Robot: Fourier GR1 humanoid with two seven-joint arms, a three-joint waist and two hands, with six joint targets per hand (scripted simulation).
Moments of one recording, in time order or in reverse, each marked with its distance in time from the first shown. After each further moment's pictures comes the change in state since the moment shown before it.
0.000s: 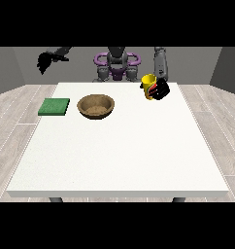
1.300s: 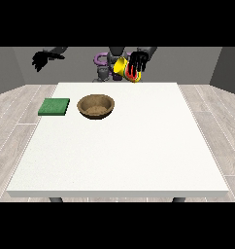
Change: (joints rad) left arm -0.413 -0.013 -0.471 0.019 -0.761 0.074 0.931; right arm -0.023 -0.049 -0.037 0.265 -0.003 0.087 -0.064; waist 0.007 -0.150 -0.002
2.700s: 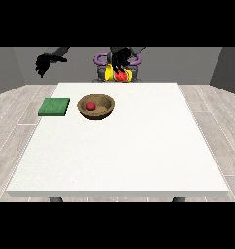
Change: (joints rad) left arm -0.092 -0.160 -0.254 -0.001 -0.436 -0.253 0.163; right arm -0.055 0.023 -0.011 0.058 -0.015 -0.056 0.069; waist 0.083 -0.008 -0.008
